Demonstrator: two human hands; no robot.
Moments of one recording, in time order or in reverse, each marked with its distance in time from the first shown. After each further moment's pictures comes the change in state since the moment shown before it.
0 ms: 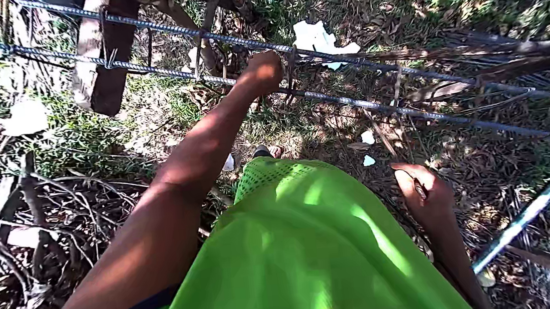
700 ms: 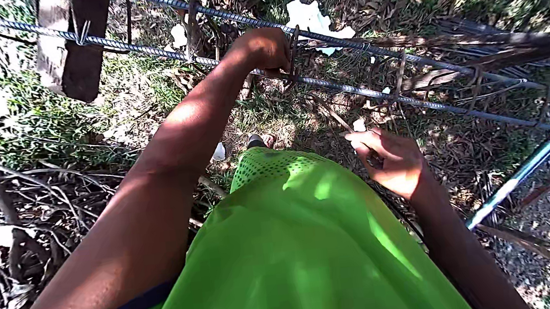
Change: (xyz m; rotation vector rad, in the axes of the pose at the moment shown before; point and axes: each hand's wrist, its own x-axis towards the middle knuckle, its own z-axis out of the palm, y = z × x) left_hand 0.005 0.006 -0.024 0.054 -0.257 0.064; right_hand 0.068 -0.070 0.027 -0.151 -0.182 -0.397
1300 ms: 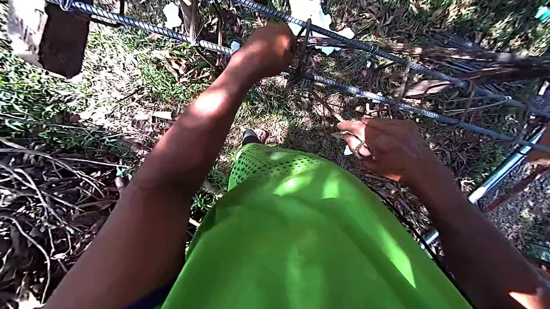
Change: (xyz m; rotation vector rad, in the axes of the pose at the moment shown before) left_hand -0.026 -0.015 0.022 -0.029 0.258 0.167; right_hand 0.047 -0.007 -0.011 -0.258 -0.205 -0.243
